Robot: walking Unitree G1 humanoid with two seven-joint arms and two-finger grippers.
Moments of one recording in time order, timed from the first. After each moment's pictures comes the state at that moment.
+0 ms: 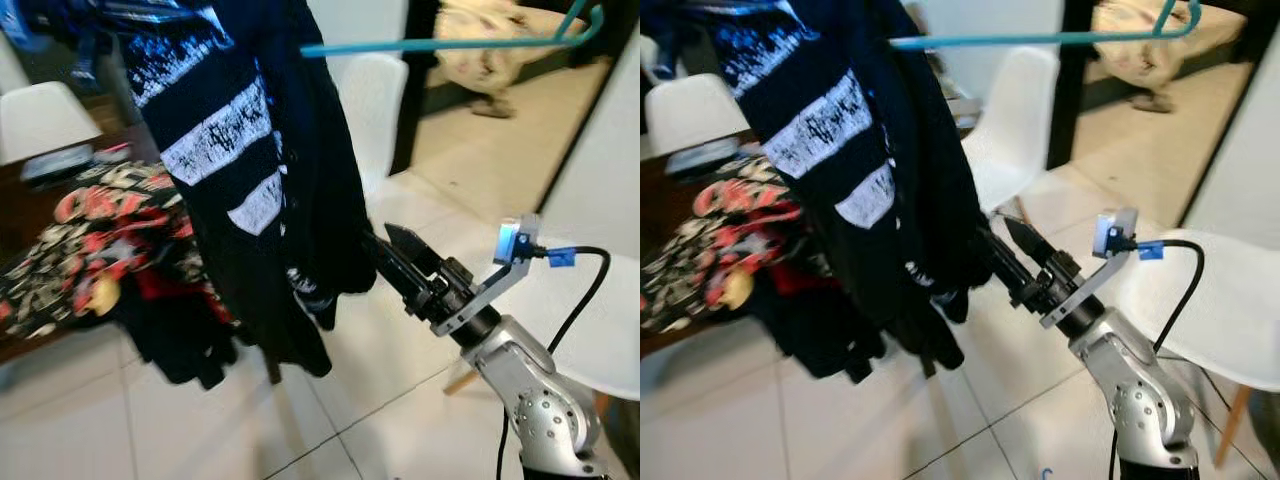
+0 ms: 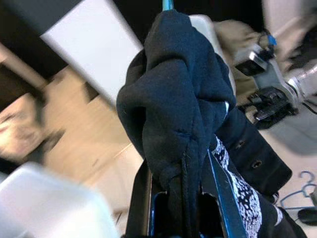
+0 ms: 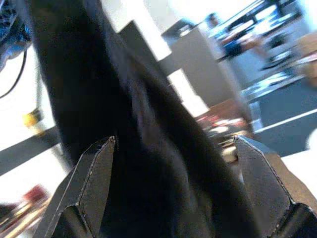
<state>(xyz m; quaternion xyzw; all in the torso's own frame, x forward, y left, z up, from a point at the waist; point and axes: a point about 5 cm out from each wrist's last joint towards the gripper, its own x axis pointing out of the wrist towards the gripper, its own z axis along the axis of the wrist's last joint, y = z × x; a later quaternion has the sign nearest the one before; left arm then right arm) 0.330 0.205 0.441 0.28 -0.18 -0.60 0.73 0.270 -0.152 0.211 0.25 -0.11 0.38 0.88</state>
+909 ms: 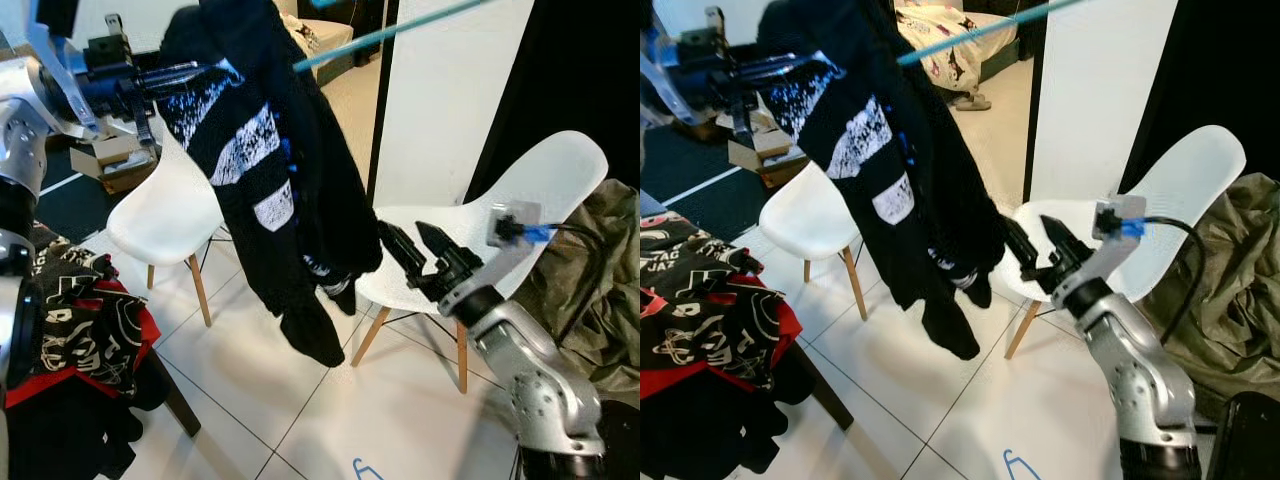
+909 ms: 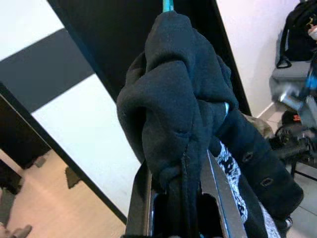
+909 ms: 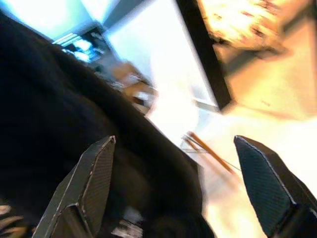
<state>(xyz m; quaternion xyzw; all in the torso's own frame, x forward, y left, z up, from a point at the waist) 0.345 0.225 0.405 0.19 -0.28 -0.50 0.80 0.298 -0.168 0.191 0.18 -0.03 0.19 0.96</state>
